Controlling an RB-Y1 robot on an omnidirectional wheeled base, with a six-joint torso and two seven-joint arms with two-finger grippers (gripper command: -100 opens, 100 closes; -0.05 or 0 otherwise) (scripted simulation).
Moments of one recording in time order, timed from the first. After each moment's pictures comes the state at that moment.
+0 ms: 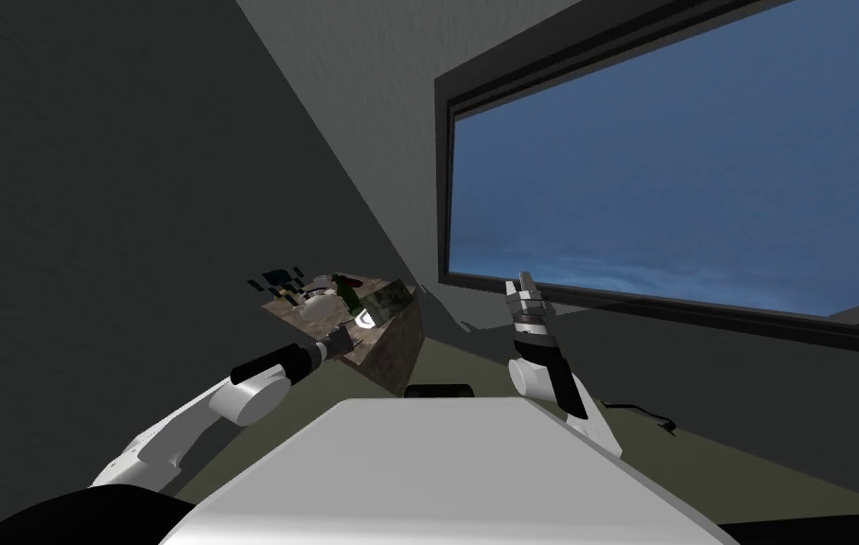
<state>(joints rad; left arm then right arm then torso) 0.65 1.02 0.15 -2.14 0.95 0.42 0.66 0.46 -0.04 -0.03 -2.26 -0.05 -0.37 0.04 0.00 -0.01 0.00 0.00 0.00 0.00</state>
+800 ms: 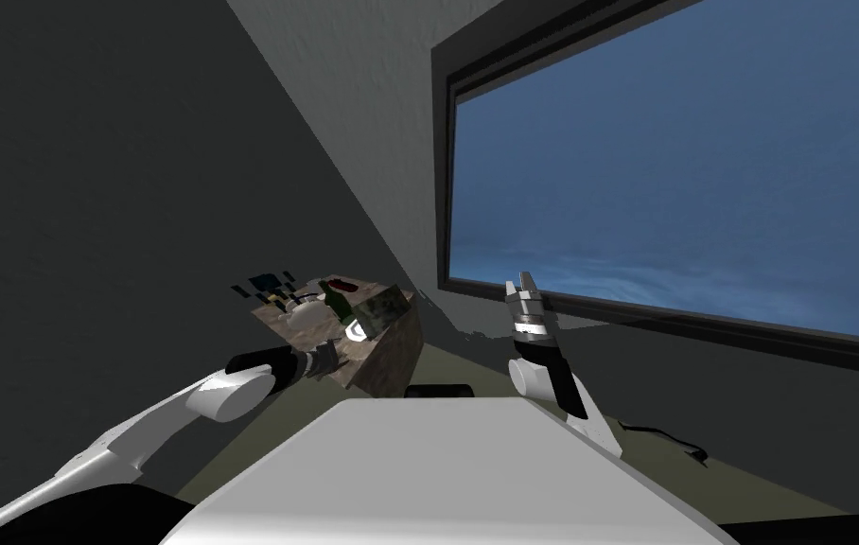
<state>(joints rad) 0.71 1.17 0.18 -2.06 1.12 0.64 0.80 0.46 -0.04 -0.04 -2.26 -0.05 -0.37 0.04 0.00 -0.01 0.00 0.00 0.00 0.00</state>
